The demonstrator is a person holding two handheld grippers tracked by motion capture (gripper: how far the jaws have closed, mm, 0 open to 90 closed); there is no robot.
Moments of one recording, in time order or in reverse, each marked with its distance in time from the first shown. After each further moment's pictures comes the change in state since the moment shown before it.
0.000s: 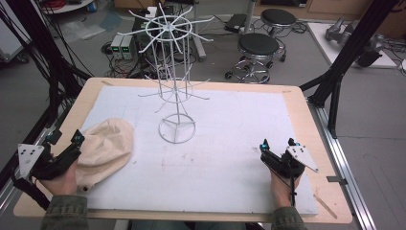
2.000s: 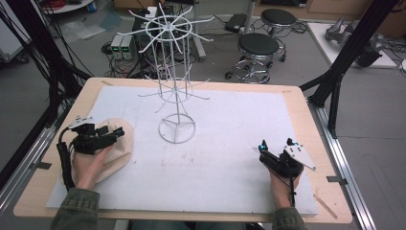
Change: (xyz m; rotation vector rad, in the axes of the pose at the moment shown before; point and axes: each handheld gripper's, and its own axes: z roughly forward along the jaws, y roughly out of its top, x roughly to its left) left arm -0.048 -0.004 0.082 0.550 -0.221 -0.111; right arm 0.001 -0.001 0.003 0.024 0.008 -0.037
